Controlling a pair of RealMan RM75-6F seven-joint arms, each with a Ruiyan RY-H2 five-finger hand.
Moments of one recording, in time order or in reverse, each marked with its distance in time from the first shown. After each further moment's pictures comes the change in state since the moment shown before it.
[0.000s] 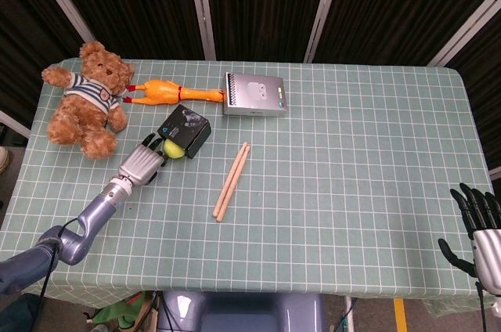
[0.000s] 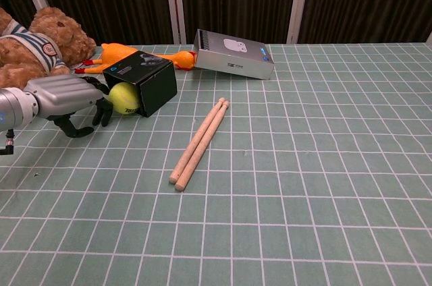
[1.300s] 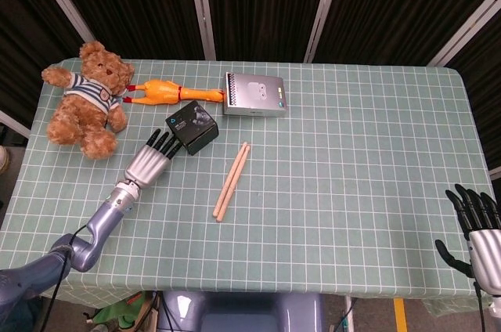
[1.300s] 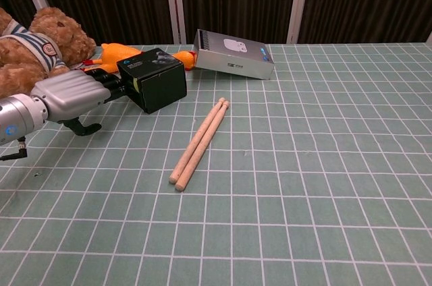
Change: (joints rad) left arm 0.033 -0.090 0.006 0.059 0.015 0.164 0.127; right arm 0.003 0.002 -0.007 -0.006 -0.015 -0.003 -0.012
